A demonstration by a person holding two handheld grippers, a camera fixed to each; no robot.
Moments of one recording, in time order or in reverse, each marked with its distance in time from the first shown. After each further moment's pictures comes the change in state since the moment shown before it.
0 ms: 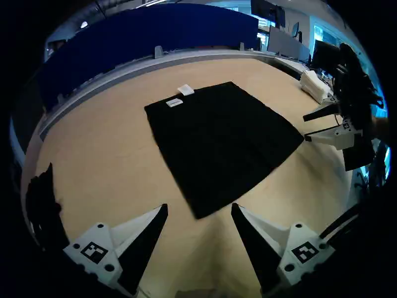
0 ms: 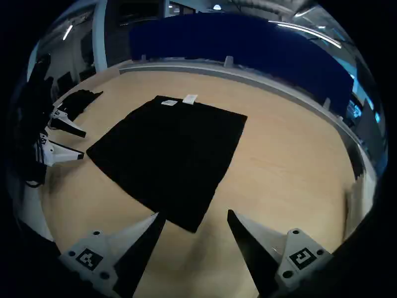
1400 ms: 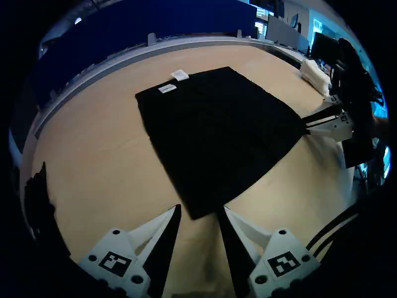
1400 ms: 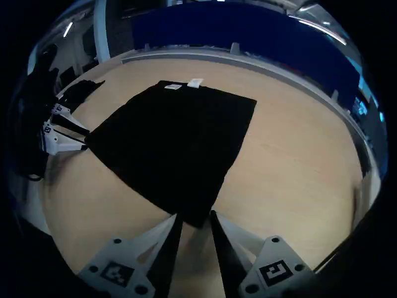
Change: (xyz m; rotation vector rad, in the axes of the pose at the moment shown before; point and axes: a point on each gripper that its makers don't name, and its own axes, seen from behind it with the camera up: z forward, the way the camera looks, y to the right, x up) left arm -0.011 0.002 0.019 -0.019 -0.079 0.021; right arm -0.022 -0.006 0.016 0.043 -0.063 0.001
